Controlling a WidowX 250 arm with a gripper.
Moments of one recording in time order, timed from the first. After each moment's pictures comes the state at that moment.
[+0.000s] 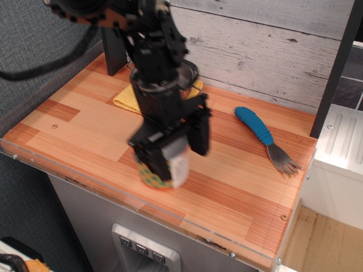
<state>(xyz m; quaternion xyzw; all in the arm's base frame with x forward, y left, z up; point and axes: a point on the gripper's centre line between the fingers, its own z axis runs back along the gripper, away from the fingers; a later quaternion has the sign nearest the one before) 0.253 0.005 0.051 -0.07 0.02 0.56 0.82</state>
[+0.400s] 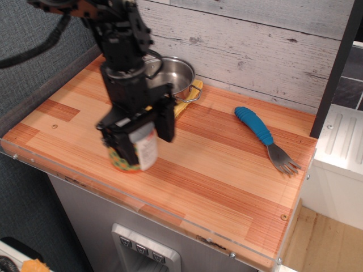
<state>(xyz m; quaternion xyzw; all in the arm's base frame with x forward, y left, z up) 0.256 0.056 0.046 -0.04 0.01 0.59 0.81</state>
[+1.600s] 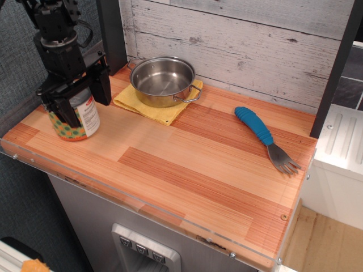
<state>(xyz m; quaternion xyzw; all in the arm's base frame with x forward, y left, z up) 0.269 0.148 0.054 -0.02 -0.03 0.65 0.76</state>
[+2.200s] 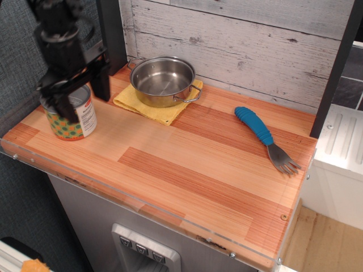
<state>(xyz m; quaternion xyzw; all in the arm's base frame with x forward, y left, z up) 0.271 0.136 0.068 -0.01 -0.04 0.63 0.77</state>
